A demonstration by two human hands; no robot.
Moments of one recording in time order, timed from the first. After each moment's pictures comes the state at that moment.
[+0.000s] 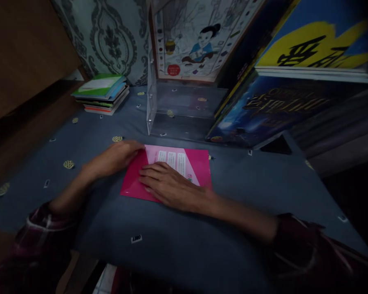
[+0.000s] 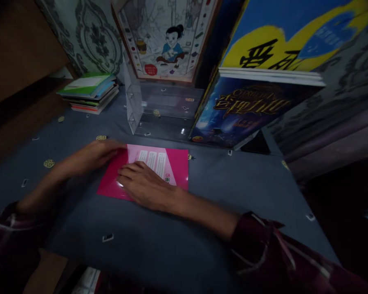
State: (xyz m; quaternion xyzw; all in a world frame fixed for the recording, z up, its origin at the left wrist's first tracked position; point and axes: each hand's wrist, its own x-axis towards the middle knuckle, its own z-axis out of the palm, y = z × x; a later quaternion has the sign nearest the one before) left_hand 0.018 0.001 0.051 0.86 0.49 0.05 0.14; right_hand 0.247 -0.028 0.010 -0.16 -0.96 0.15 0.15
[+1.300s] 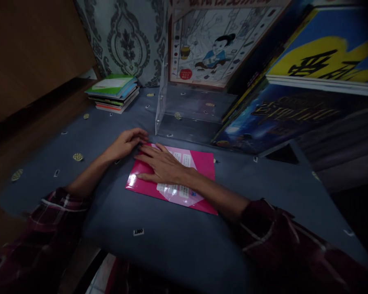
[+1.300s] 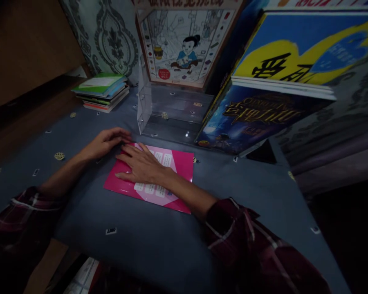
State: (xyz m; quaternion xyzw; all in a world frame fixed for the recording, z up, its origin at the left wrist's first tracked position) left_hand -0.001 0.030 0.010 0.69 0.51 0.34 0.39; right_hand 0.212 0.010 0.010 -0.21 -0.96 0.14 0.10
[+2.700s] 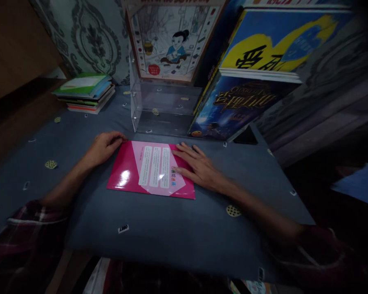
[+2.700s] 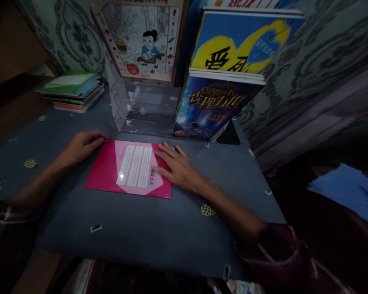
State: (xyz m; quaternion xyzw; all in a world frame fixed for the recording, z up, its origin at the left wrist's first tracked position) left_hand 0.009 0.020 0.019 0.77 0.57 0.23 0.18; right_hand 0.363 -0.015 -0.010 -0.39 -0.90 0.15 0.14
